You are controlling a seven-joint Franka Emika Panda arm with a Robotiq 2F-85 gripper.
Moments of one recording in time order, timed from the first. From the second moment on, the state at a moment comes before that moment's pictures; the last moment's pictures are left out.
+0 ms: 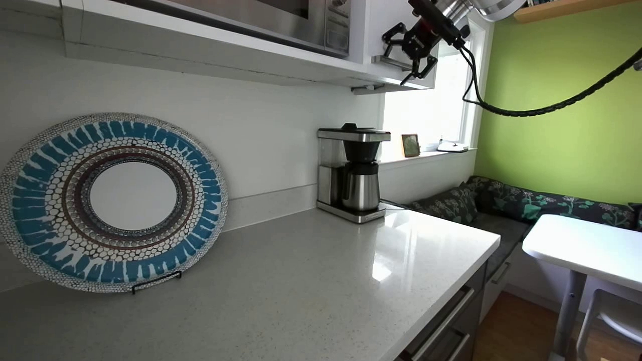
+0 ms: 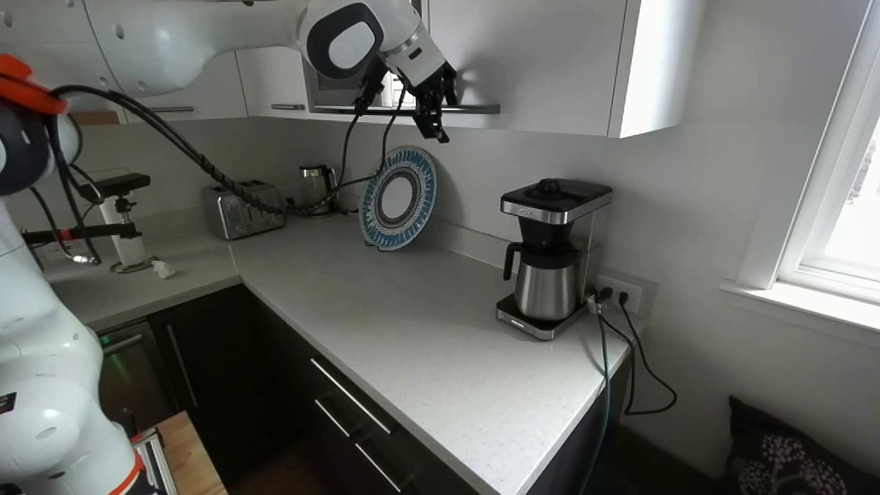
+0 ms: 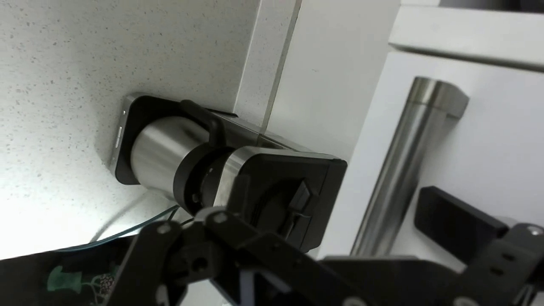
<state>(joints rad) -0.16 -0.08 -0.10 -1.54 0.36 2.21 0.87</state>
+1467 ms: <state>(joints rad) -0.16 -0.11 -0.14 -1.54 0.50 2.11 0.75</state>
